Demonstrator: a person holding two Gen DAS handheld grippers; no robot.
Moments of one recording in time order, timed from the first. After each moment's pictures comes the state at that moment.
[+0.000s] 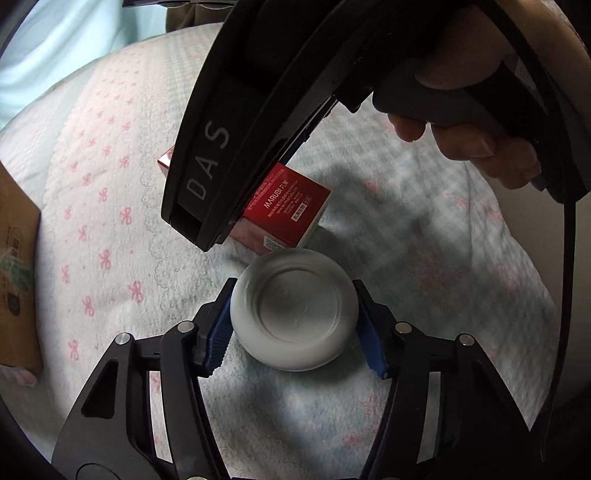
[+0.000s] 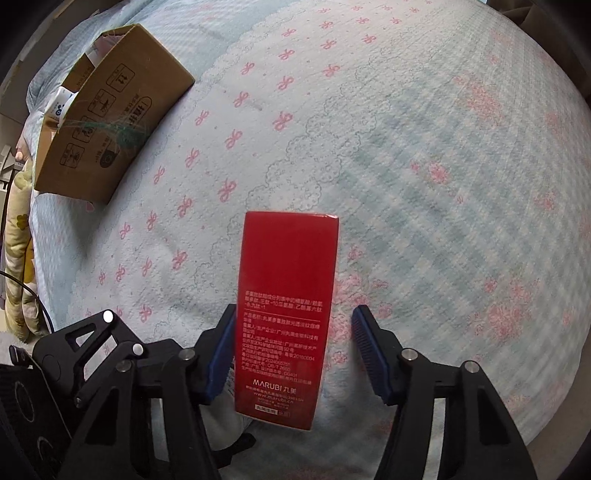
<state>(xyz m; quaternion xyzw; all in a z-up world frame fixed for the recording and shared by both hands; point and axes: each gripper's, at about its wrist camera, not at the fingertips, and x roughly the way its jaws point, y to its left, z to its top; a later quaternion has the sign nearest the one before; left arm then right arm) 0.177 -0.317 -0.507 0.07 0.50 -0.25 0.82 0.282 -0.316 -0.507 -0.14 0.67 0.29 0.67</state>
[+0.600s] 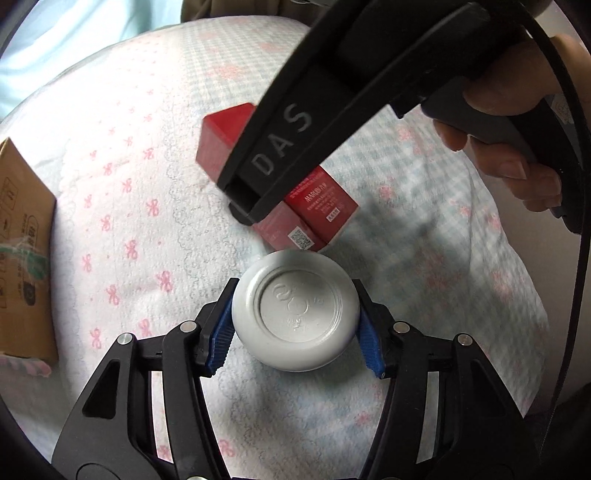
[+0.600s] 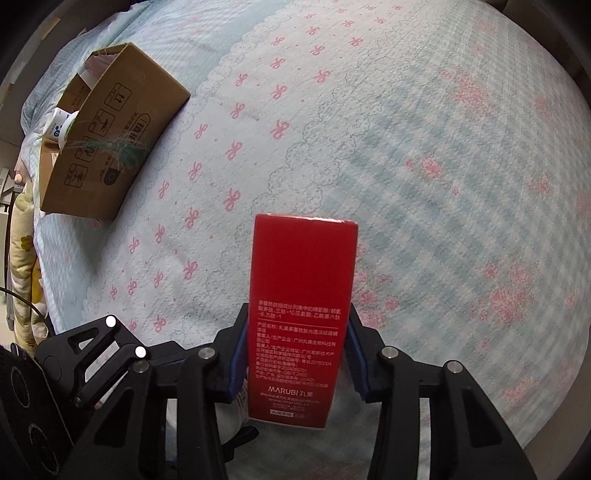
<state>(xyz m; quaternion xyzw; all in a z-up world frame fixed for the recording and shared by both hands) 0.188 -0.284 -0.485 0.05 0.52 -0.23 0.82 0.284 -0.323 -0.493 -0.11 0.67 0.27 0.68</state>
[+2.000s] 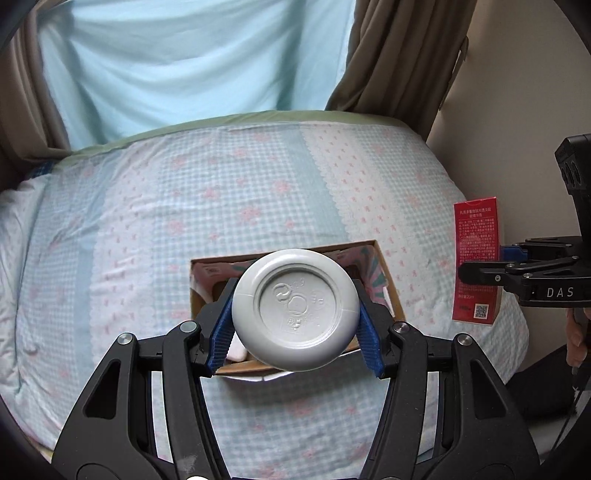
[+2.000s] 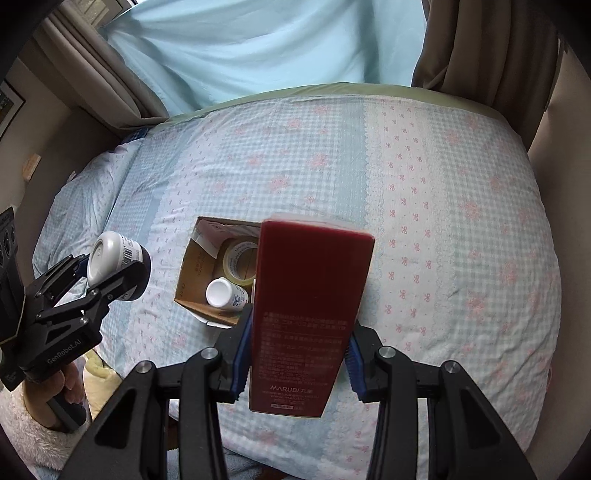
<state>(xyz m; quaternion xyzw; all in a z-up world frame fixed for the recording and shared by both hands) 0.243 0.128 -0.216 0.03 0.48 -0.16 0.86 0.244 -0.094 -0.229 0.08 0.58 0.12 0.80</state>
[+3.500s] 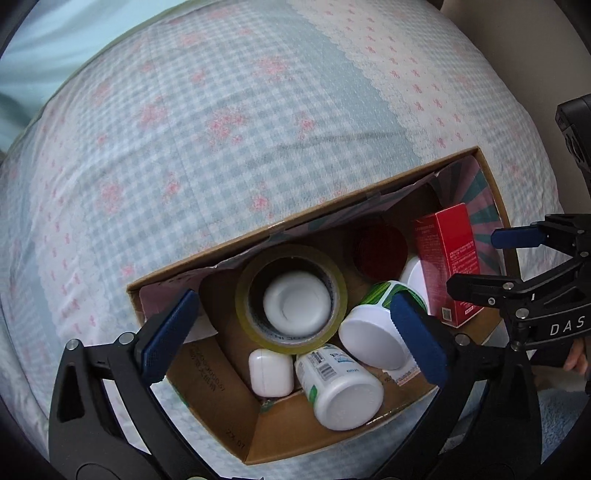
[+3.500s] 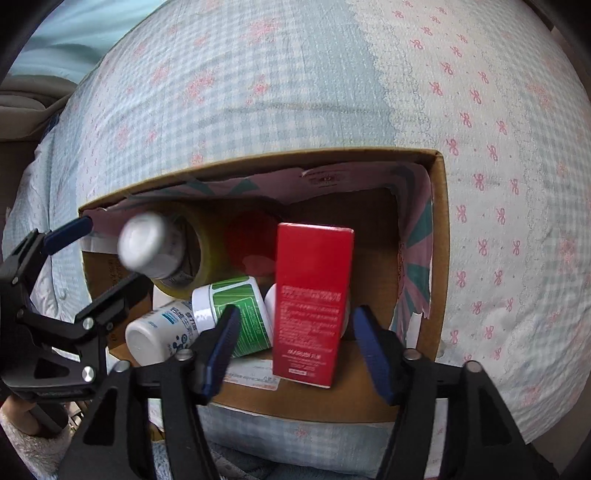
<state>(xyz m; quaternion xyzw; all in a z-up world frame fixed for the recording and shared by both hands) 0.385 0.105 -0.413 0.14 0.64 -0.21 0.72 0.340 -0.062 -0.433 0.15 0.74 0.05 0.66</state>
